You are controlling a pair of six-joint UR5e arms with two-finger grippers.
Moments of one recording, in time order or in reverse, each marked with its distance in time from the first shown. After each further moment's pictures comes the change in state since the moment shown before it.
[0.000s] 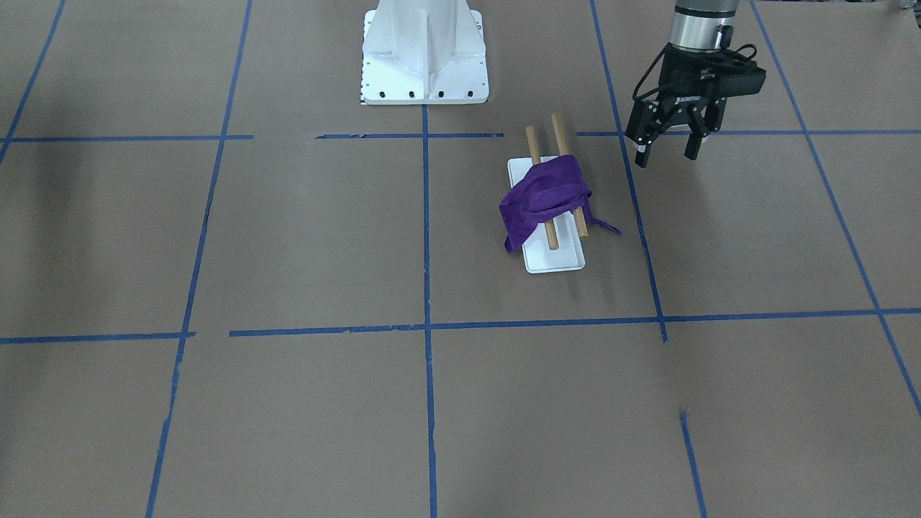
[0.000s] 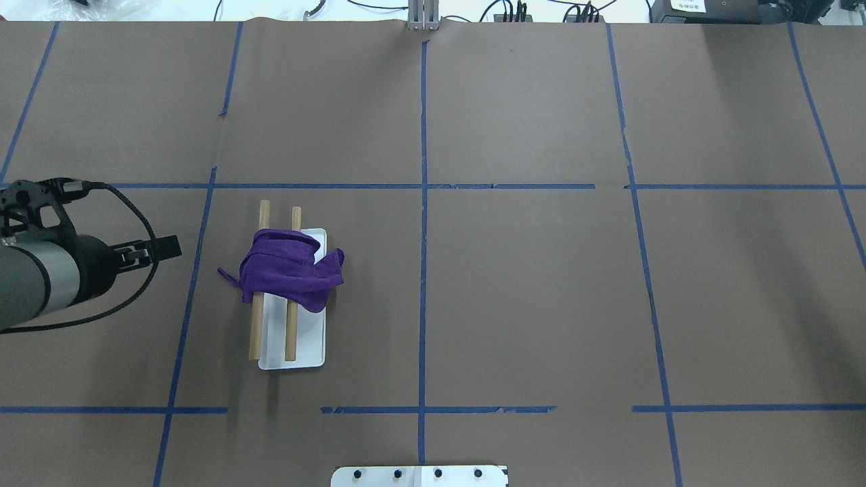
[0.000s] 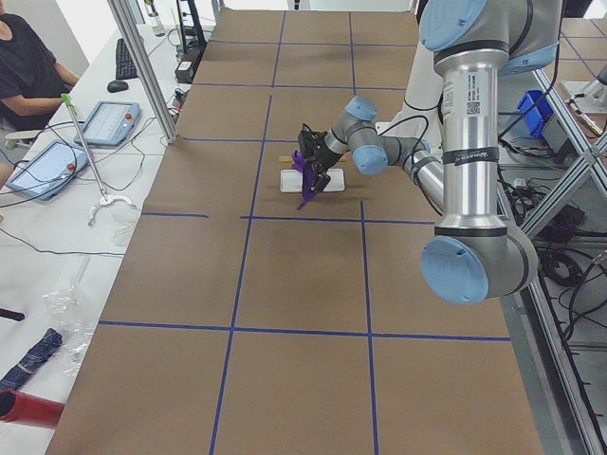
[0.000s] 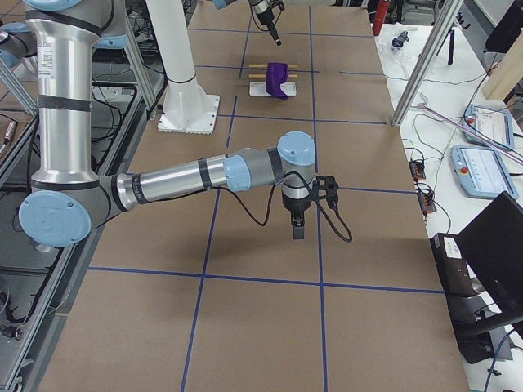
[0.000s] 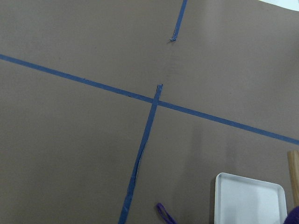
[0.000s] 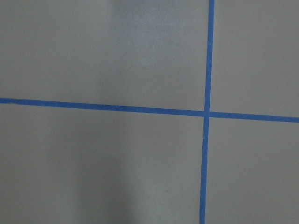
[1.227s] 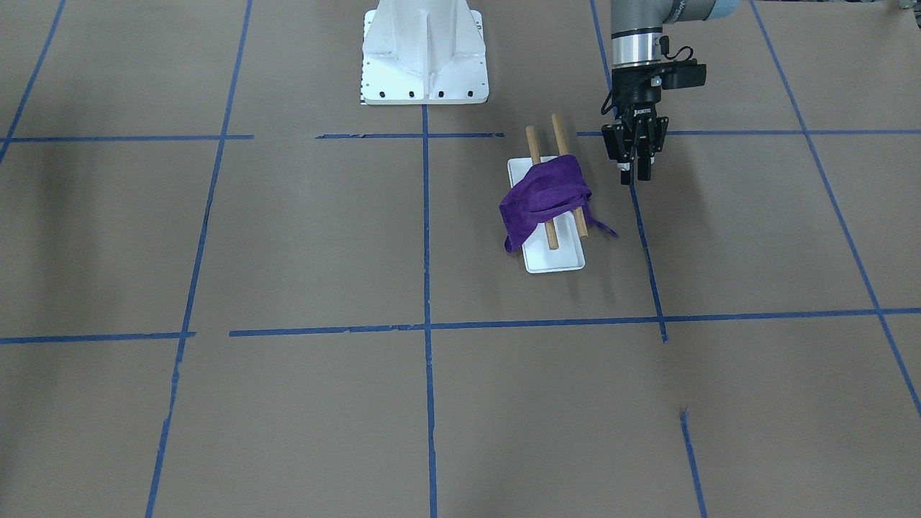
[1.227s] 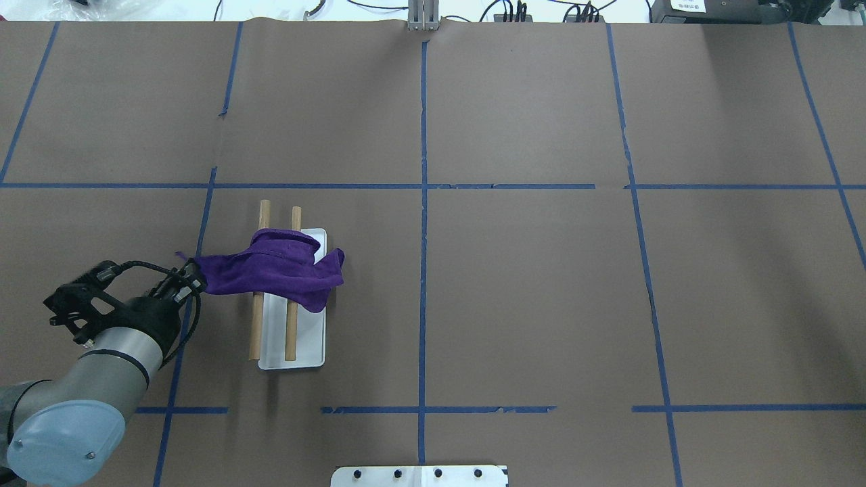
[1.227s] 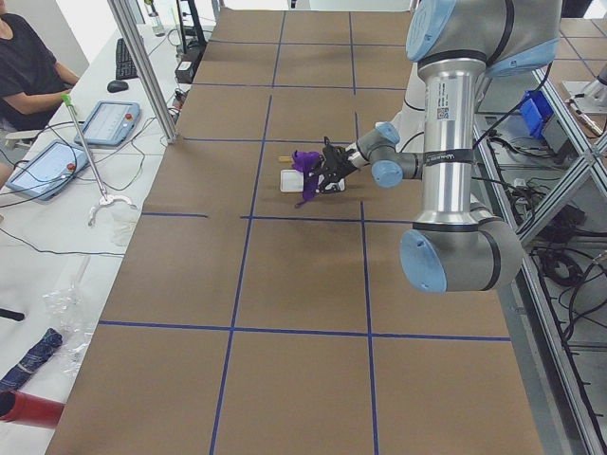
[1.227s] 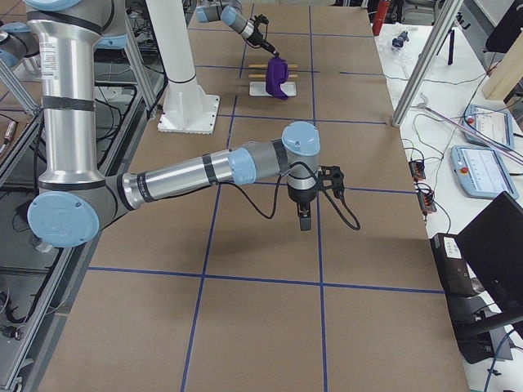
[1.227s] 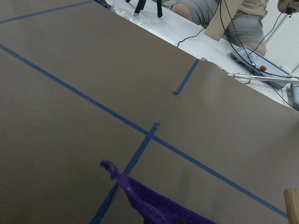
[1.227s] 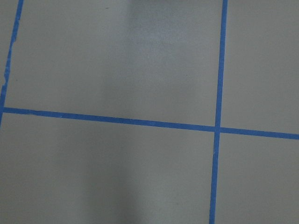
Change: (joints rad) left arm 0.377 -0.022 0.122 0.004 0.648 -0.638; right arm 0.000 0.039 0.025 -0.005 0.003 0.002
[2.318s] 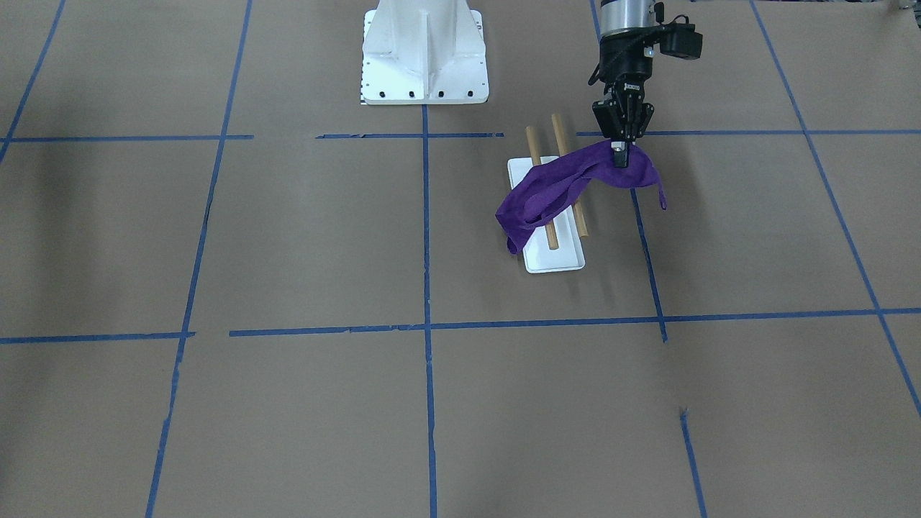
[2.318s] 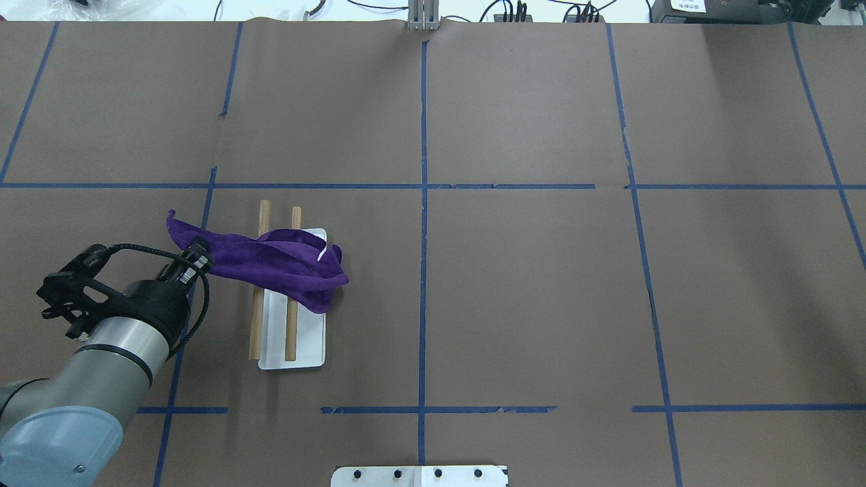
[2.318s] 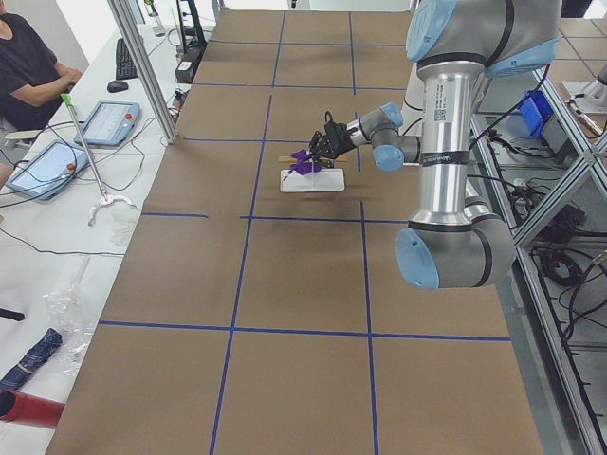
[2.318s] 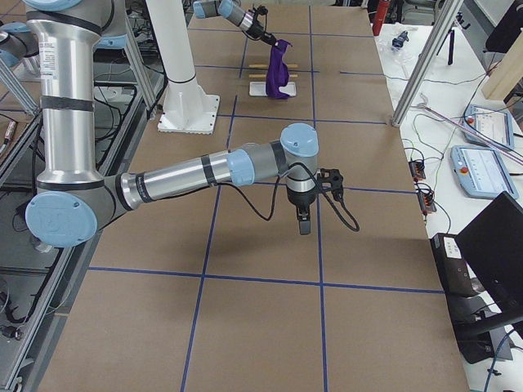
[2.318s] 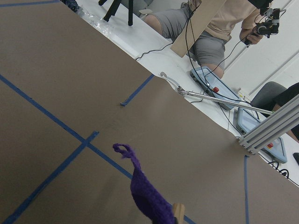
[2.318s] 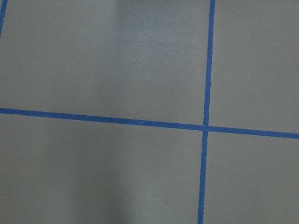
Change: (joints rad) left arm 0.003 -0.048 -0.061 0.002 0.133 -0.035; right arm 0.000 -0.008 0.000 0.000 -0.032 -0.001
